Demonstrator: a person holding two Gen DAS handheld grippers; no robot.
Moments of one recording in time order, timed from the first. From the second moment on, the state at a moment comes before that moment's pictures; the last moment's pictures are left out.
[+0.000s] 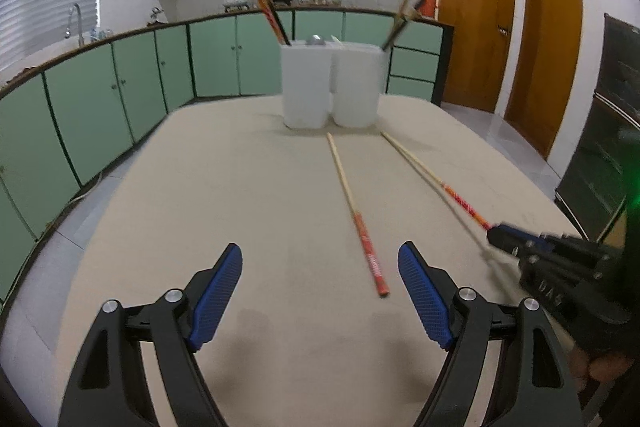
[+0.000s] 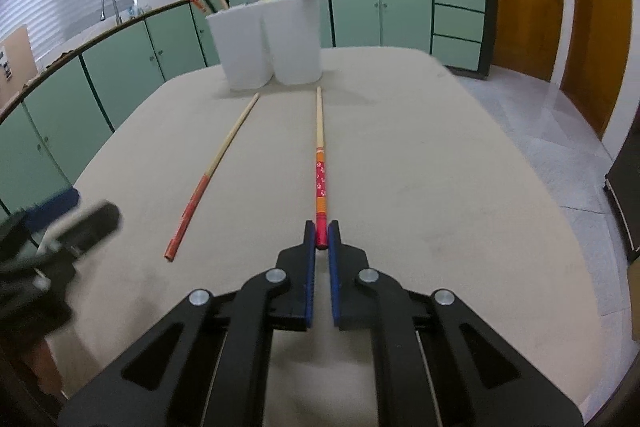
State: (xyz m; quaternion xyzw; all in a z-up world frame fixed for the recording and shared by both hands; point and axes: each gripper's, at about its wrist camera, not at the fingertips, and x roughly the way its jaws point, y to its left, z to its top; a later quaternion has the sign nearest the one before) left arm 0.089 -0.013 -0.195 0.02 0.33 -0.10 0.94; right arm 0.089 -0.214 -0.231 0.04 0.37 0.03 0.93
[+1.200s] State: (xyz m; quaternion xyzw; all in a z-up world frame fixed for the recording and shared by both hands) left arm 0.101 -0.045 -0.192 0.01 0.35 -0.07 0.94; right arm 0.077 -0.222 -0.205 0.03 0.32 0.03 0.95
